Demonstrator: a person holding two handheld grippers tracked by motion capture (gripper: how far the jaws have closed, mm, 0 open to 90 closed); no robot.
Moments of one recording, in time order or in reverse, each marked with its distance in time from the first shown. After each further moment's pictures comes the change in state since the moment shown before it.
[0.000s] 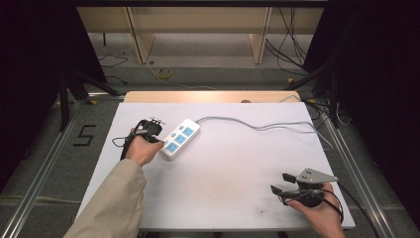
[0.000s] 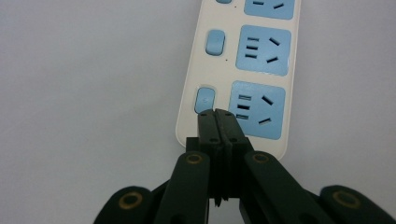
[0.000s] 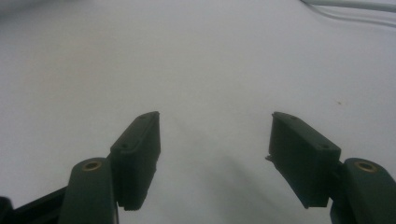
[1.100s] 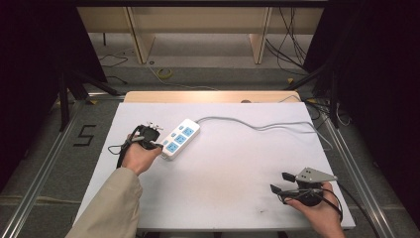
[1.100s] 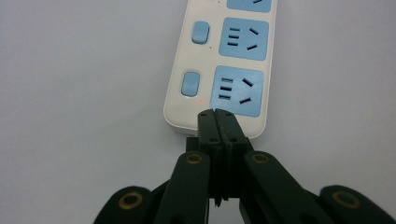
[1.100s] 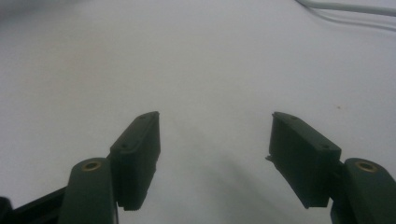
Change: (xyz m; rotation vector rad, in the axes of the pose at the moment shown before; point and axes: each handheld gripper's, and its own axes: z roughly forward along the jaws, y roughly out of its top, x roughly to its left) left arm -0.007 -0.018 -0.014 -0.053 -0.011 0.003; right arm -0.001 0.002 0.001 -0.006 0.000 -0.004
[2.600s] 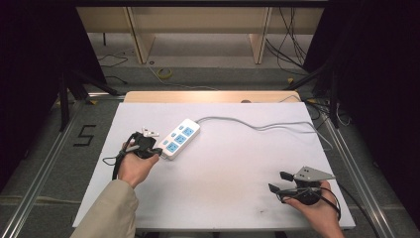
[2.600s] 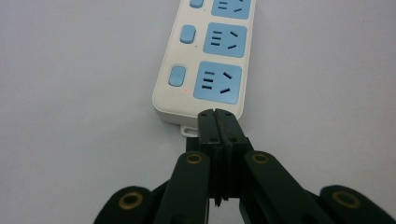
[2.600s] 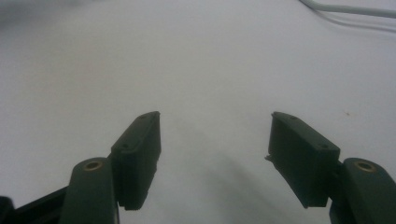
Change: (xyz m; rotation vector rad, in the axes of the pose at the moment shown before) left arm -0.010 -0.023 -0.018 -0.106 -0.013 -0.027; right arm 0.000 0.002 0.004 -0.002 0.017 -0.006
